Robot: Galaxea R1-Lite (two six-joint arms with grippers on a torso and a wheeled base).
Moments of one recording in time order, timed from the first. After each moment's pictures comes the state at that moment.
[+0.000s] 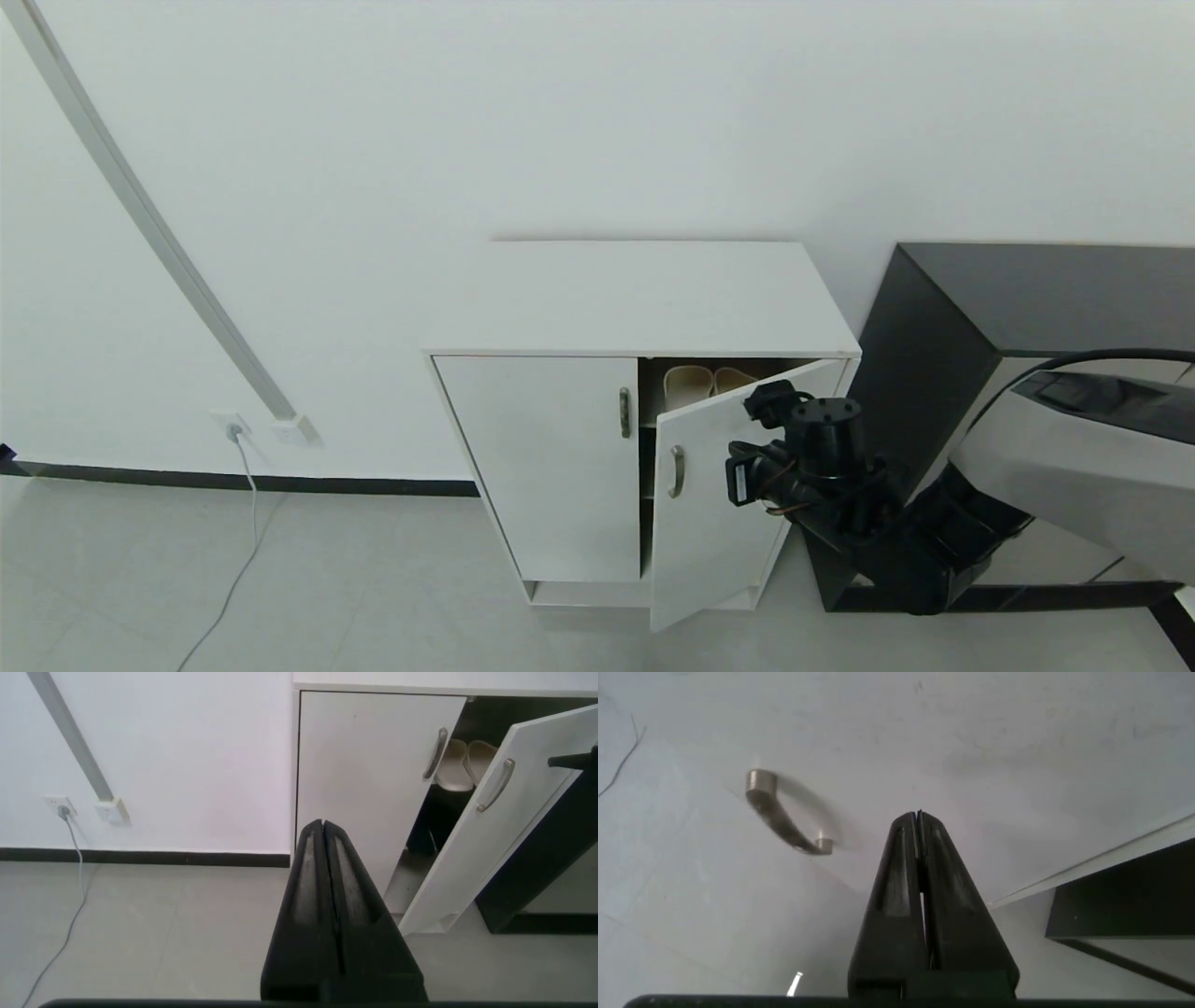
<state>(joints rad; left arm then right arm) 0.00 0.00 0.00 0.00 0.02 -0.02 0.56 2.23 -0.93 -1.01 -0.18 0.08</state>
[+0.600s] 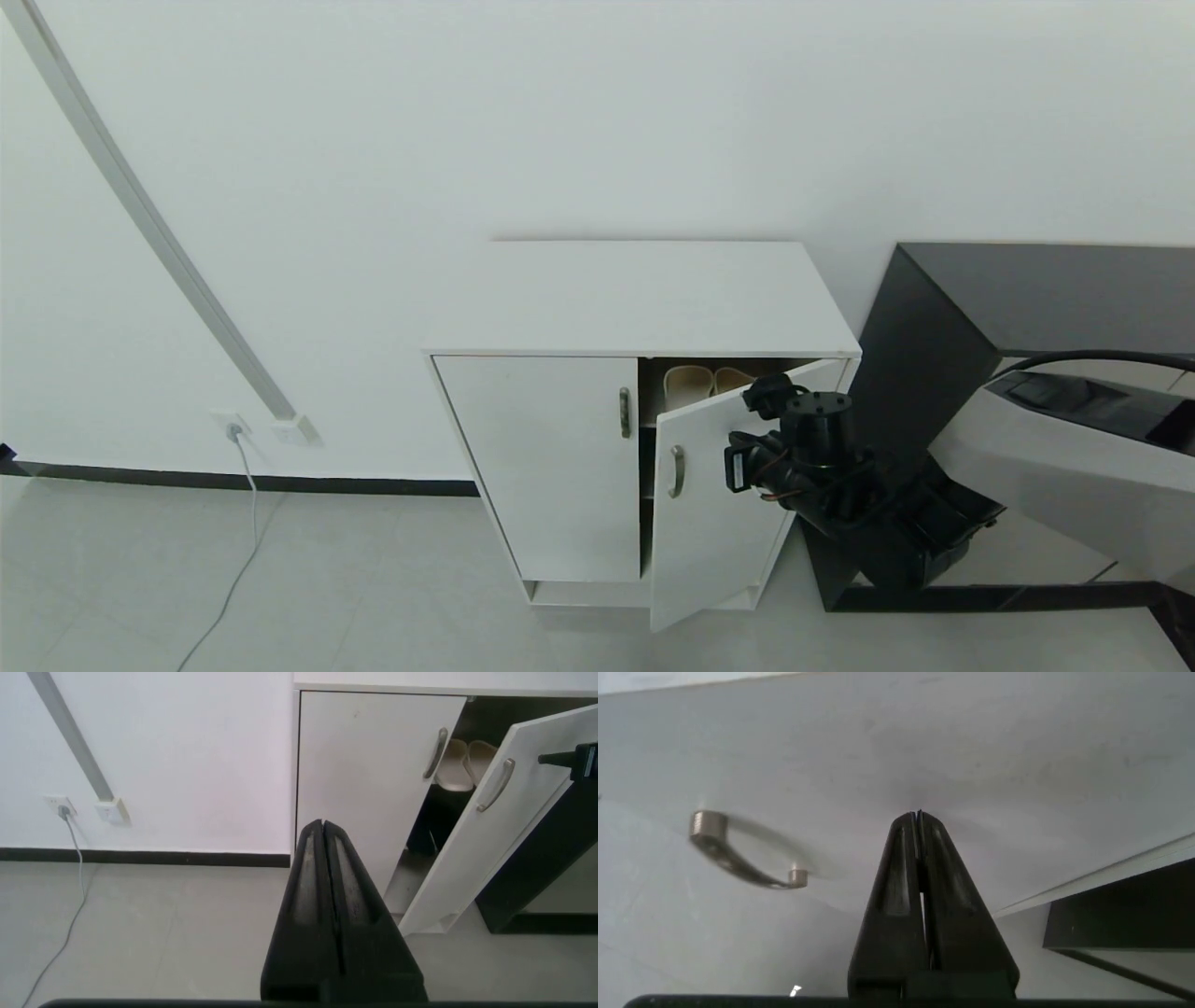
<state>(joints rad) 0.00 0.00 0.00 0.00 0.02 -0.02 0.53 2.29 -1.01 -1.01 -0.18 0.07</state>
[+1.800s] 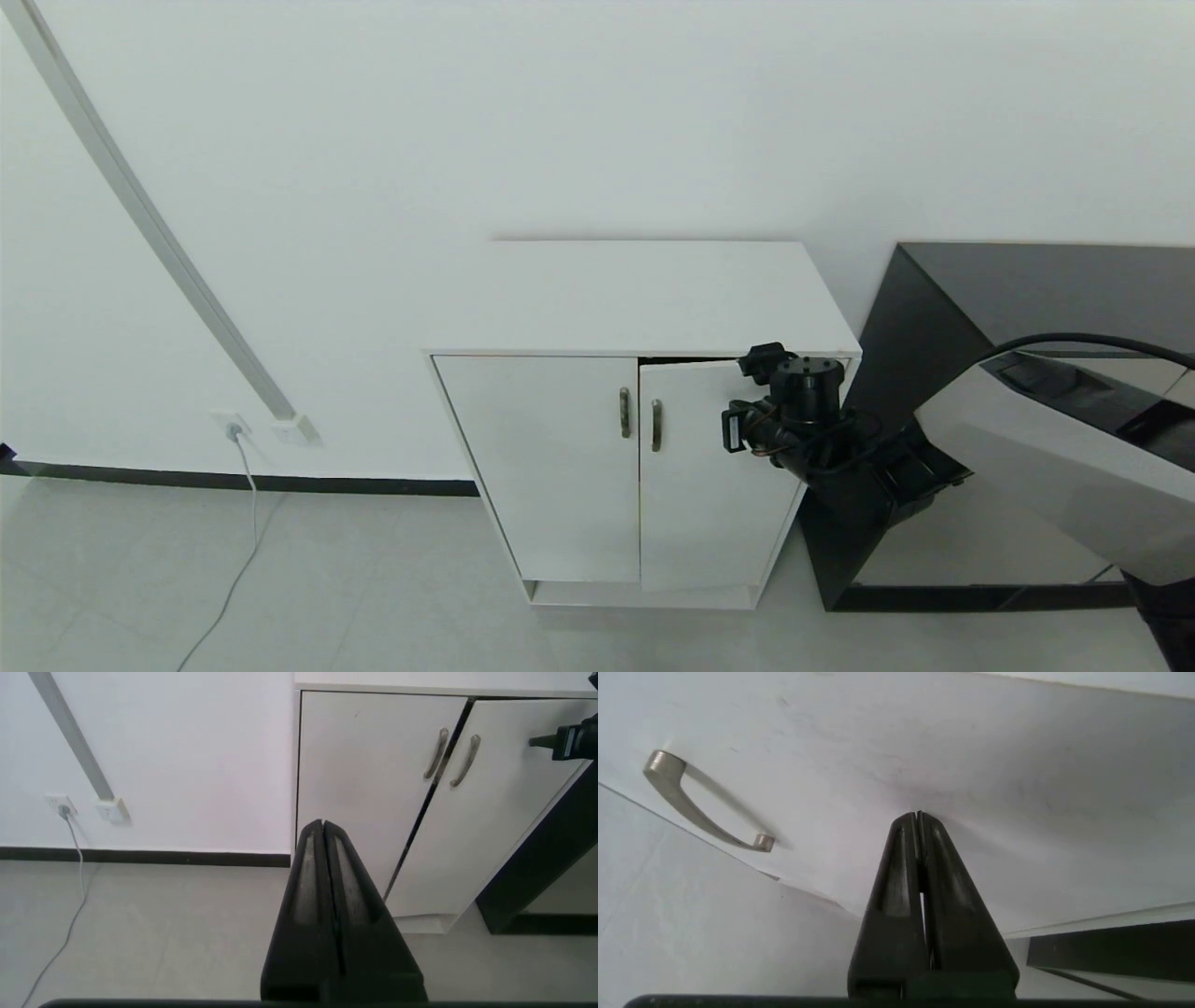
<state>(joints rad) 0.00 0.00 0.00 0.00 0.02 -0.02 0.48 2.37 -1.28 -0.84 -0.18 0.05</state>
